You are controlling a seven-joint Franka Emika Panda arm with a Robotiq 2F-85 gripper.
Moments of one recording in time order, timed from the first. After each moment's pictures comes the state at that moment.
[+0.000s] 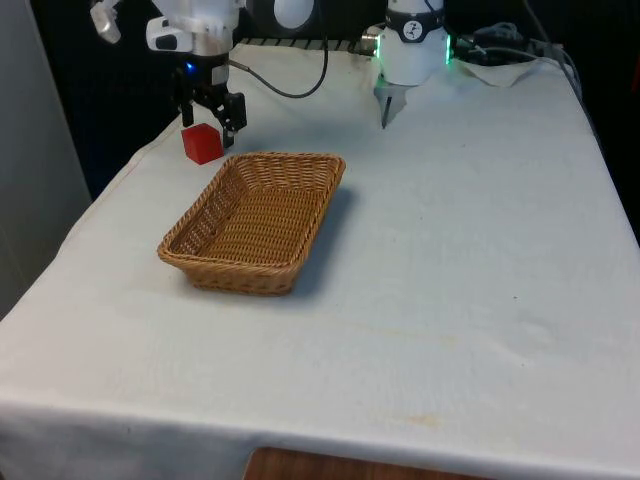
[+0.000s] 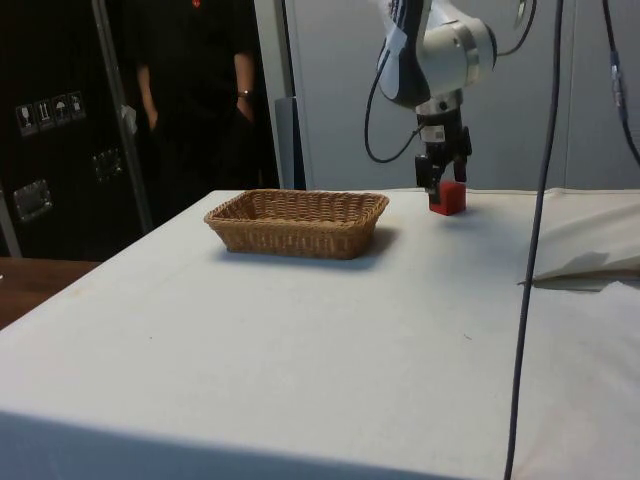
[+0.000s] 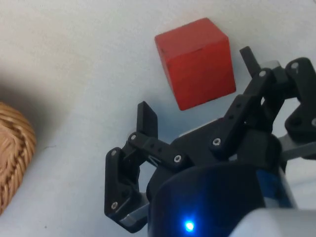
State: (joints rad) arm 0.20 0.48 -0.81 -2.41 0.40 2.75 -0.52
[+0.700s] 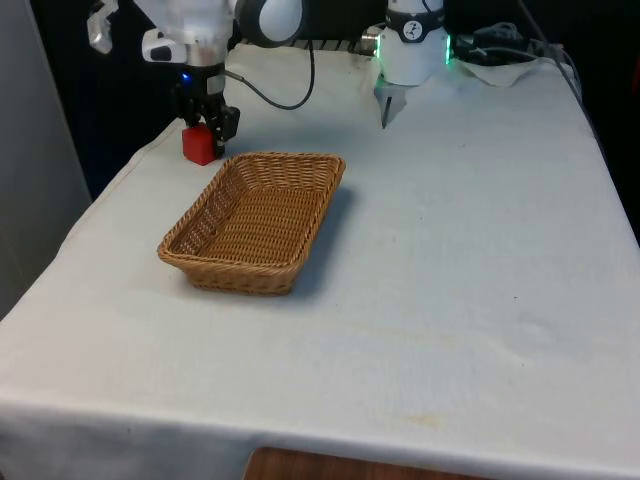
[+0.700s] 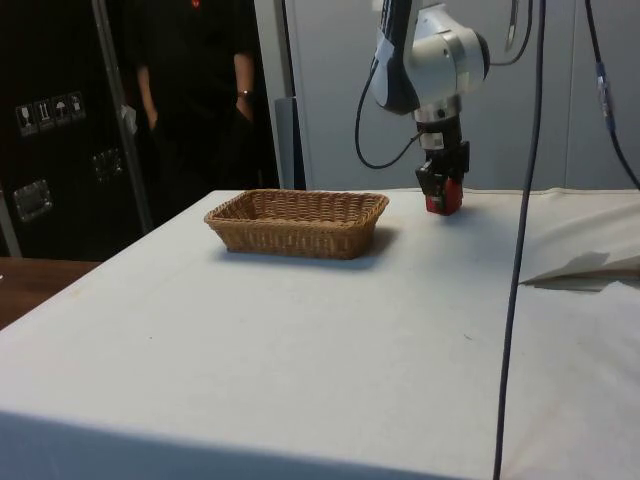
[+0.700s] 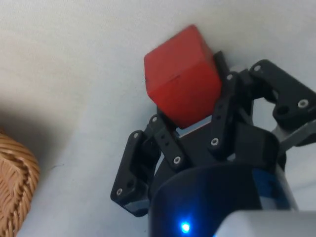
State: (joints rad) arm 0.19 0.56 -0.81 -2.35 0.52 2.70 -0.58
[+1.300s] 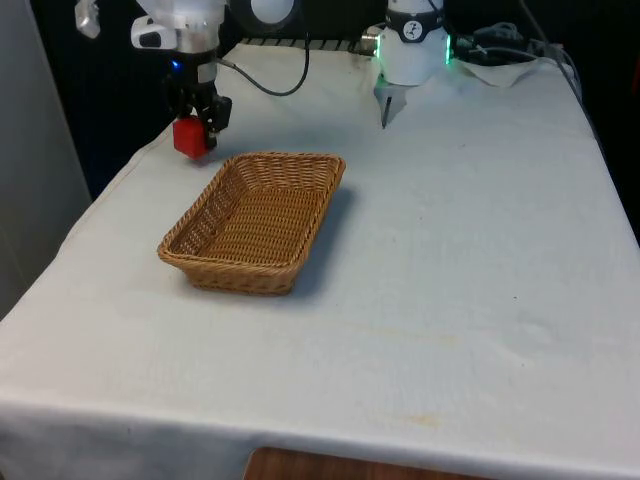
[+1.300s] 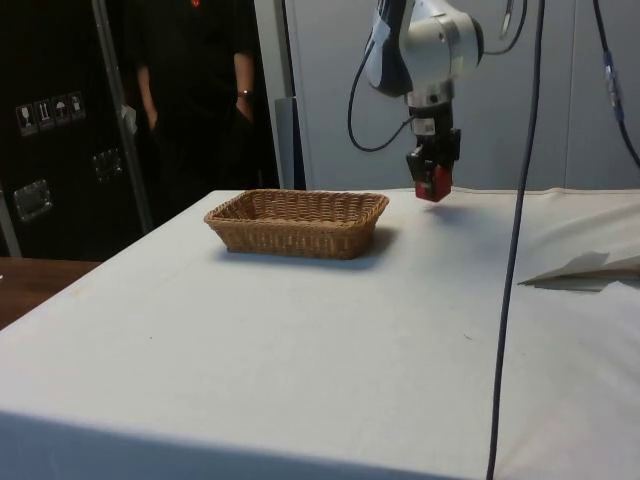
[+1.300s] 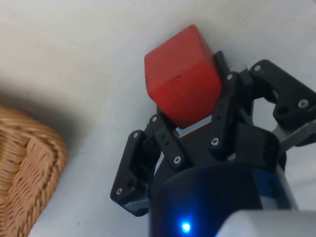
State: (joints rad) arm 0.21 0.52 -0.84 -2.32 0.50 2.66 -0.57
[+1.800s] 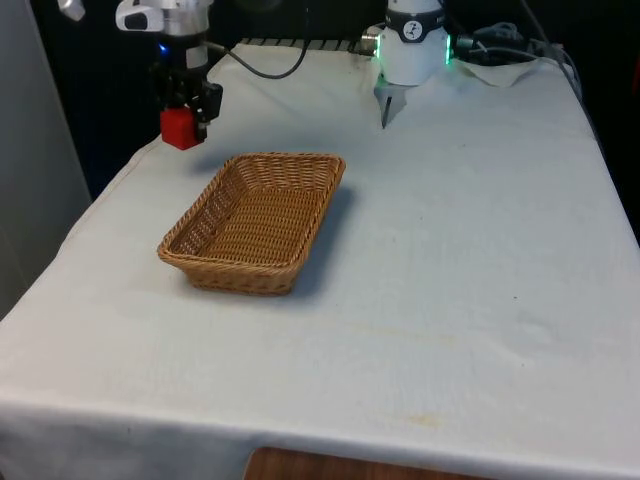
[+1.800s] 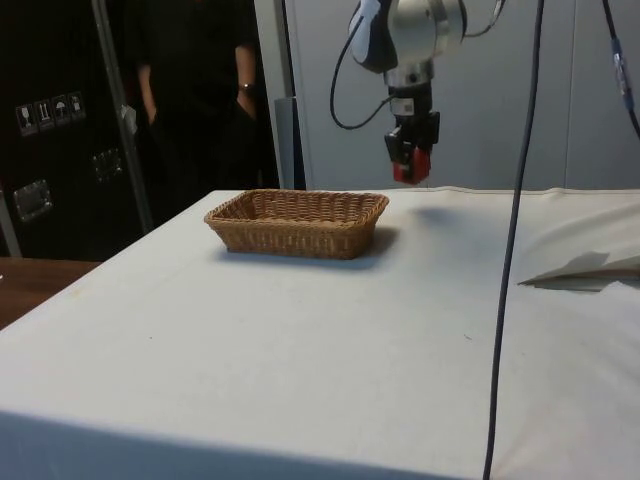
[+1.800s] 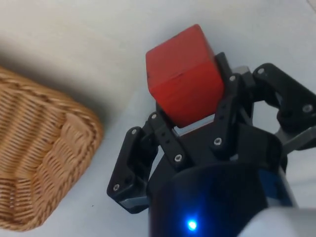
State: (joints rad) arm 0.24 0.47 -0.86 -2.24 0.43 2.58 -0.50
